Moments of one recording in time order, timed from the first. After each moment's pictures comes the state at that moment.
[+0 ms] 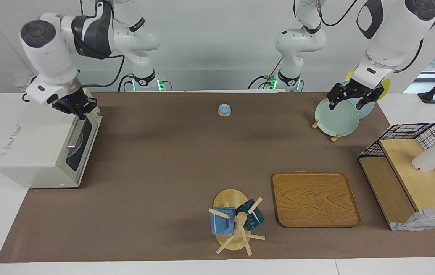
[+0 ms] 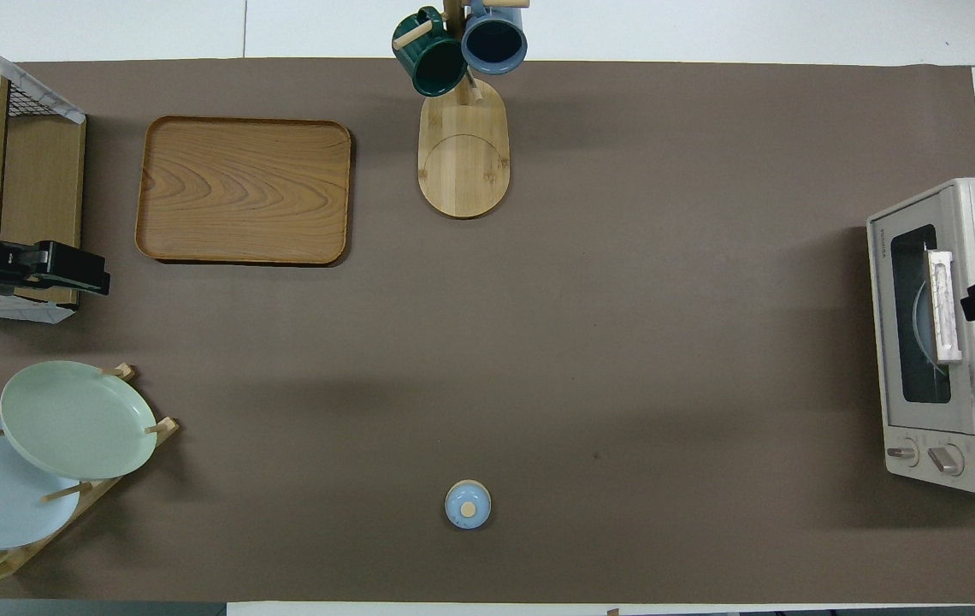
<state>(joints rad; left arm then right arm) -0.01 -0.05 -0.09 -1.69 -0.02 1.61 -0.01 0.00 -0.05 -0.07 -1.60 -0.08 1.45 -0.19</state>
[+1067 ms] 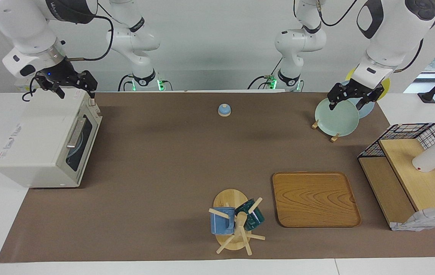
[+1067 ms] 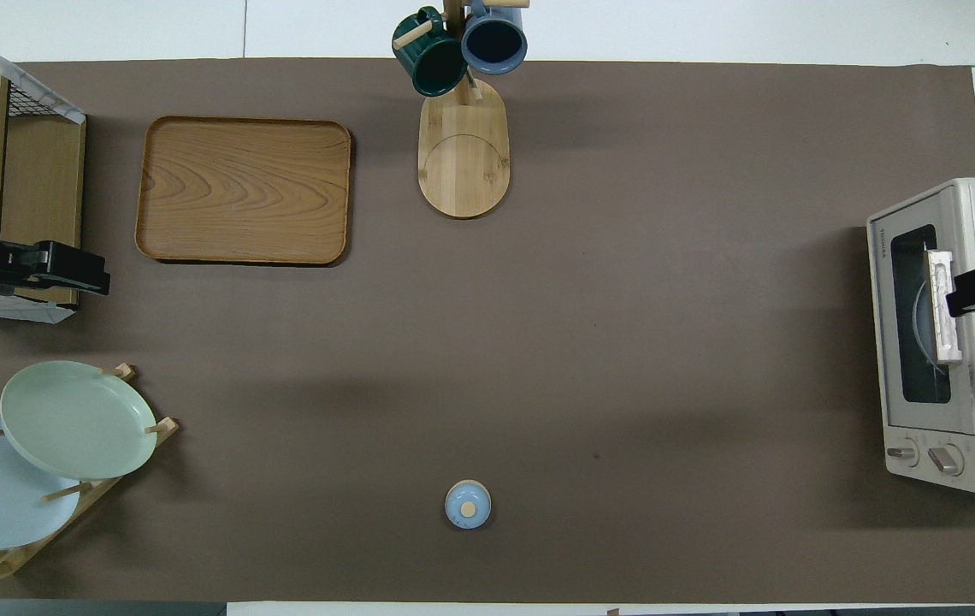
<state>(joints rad) -0.01 -0.05 -0.09 -1.69 -0.02 1.61 -0.01 0.01 -0.03 -0.10 -1.59 -0.05 1.43 -0.10</state>
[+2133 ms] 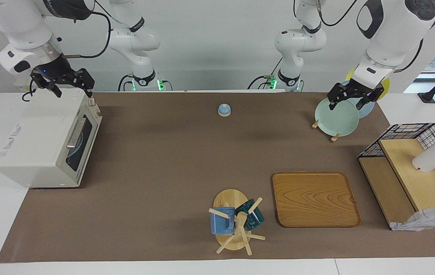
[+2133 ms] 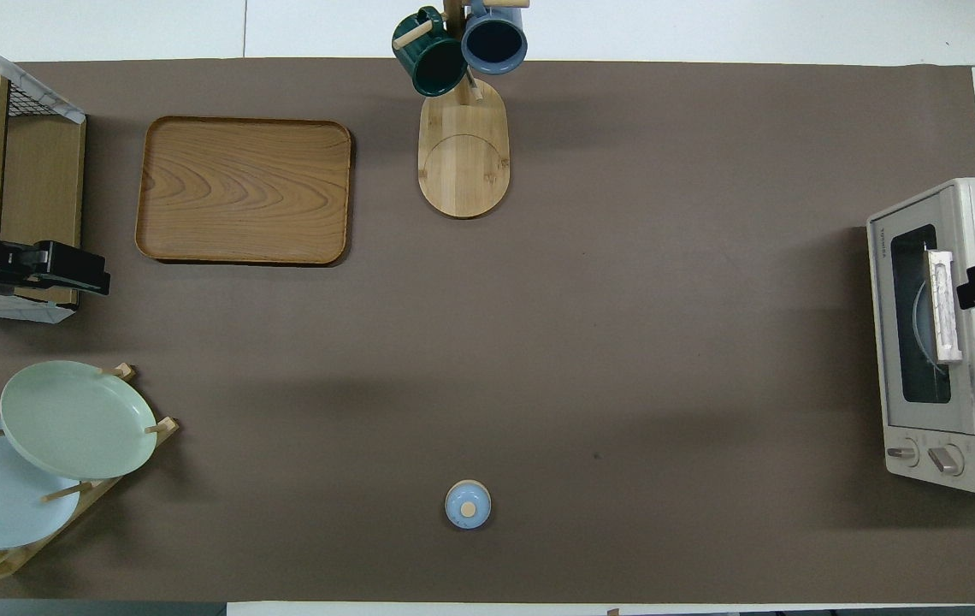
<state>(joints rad) -0.01 -0.05 -0.09 -1.69 -0.02 1.61 -0.01 0.01 -0.03 -0.11 -1.57 -0.04 1.44 -0.09</state>
